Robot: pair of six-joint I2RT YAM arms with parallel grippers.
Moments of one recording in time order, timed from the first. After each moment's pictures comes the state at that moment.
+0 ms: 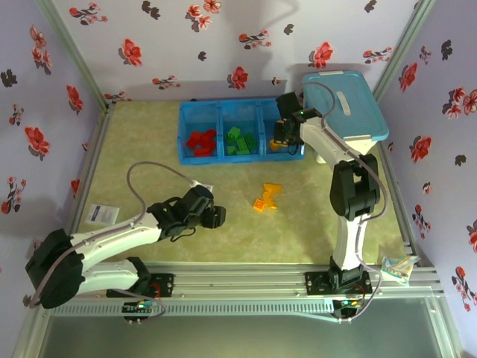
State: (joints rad) left arm -0.94 1.18 0.64 -0.37 -0.16 -0.63; right arm 0.36 2.00 1.76 -0.83 0.12 0.44
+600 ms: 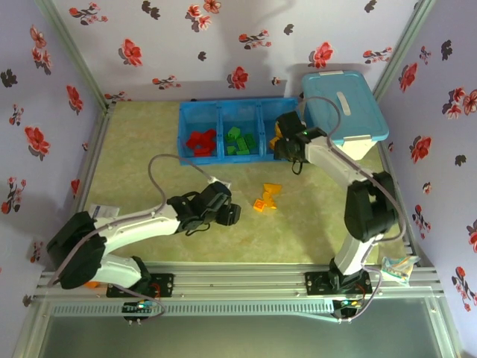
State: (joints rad) left arm -1.00 1.38 0.79 -0.33 -0.17 -0.60; right arm 0.42 1.69 1.35 -0.73 0.23 0.47
